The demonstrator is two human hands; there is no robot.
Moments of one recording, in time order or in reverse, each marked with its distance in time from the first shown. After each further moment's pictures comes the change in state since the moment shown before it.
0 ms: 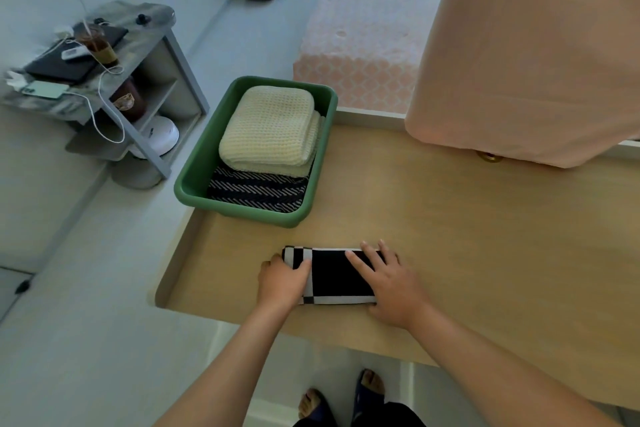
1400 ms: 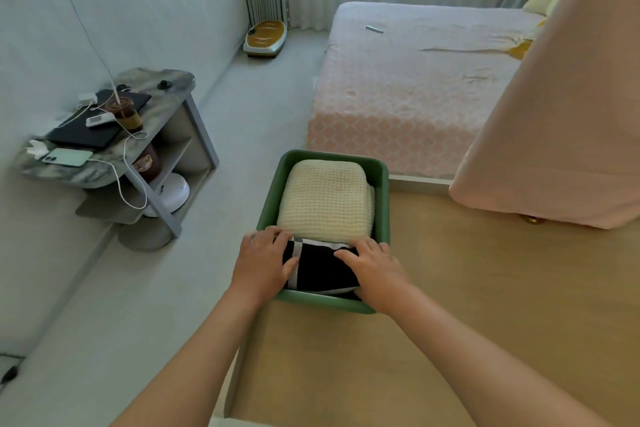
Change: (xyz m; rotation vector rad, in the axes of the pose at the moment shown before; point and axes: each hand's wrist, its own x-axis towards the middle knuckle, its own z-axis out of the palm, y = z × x) left_hand 0.150 0.024 -0.209 0.596 0.321 0.891; right_hand 0.166 -0.109 -0.159 0.025 0.131 0.060
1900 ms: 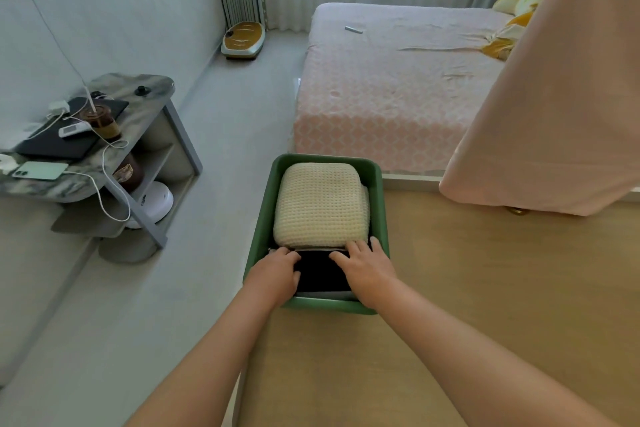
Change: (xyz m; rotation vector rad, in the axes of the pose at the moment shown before) left_hand 0.015 0.012 0.004 -0.084 -0.399 -0.038; right_hand 0.023 -0.019 0.002 -0.157 -0.138 0.119
